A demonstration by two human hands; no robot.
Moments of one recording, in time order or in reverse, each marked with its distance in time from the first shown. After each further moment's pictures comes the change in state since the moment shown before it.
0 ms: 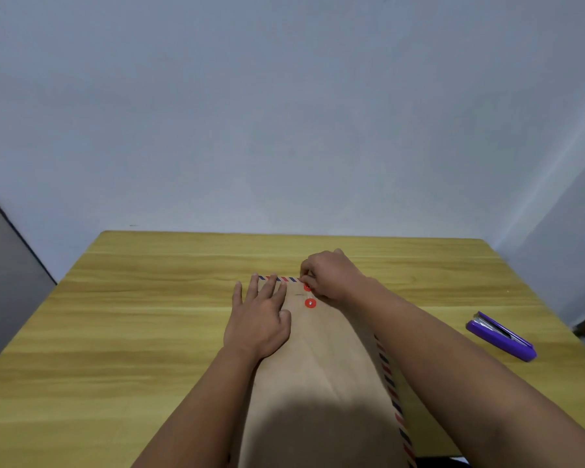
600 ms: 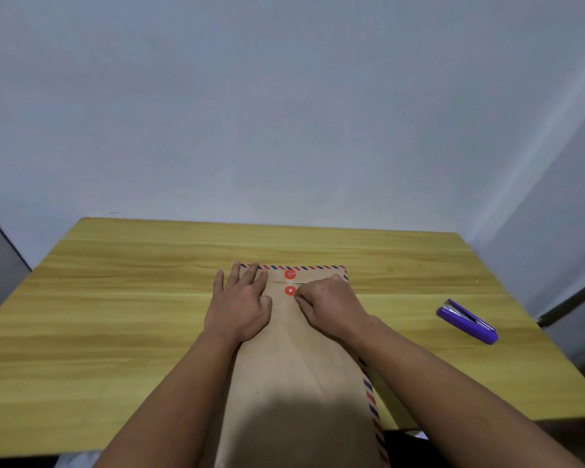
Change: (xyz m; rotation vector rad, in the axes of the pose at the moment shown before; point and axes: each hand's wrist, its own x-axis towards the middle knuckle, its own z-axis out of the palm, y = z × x) left_hand 0.001 0.001 0.001 -0.016 0.005 -0.030; right_hand -0.088 -0.014 0.032 0.026 0.270 -0.008
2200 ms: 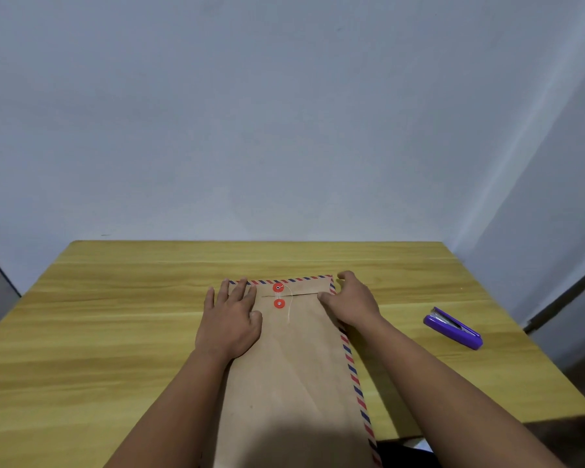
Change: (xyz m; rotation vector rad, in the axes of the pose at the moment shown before) left_hand 0.000 0.000 0.003 0.027 0.030 -0.003; right_hand 0.000 0.035 -0.035 0.415 -0.130 0.896
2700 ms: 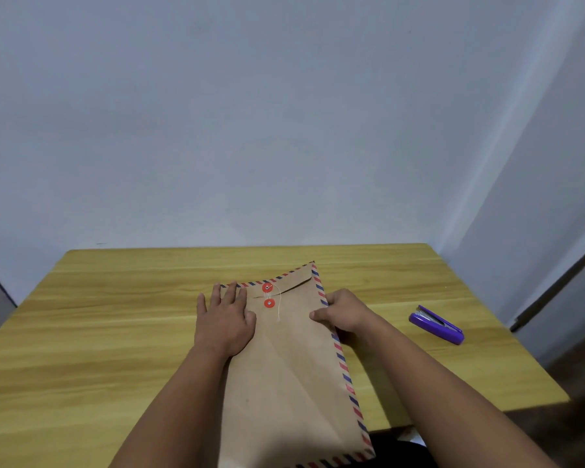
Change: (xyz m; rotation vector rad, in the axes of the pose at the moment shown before) left_hand 0.002 0.011 -0.007 0.016 -0.069 -0.095; right_hand -0.020 0.011 -0.018 0.272 -0.353 0.024
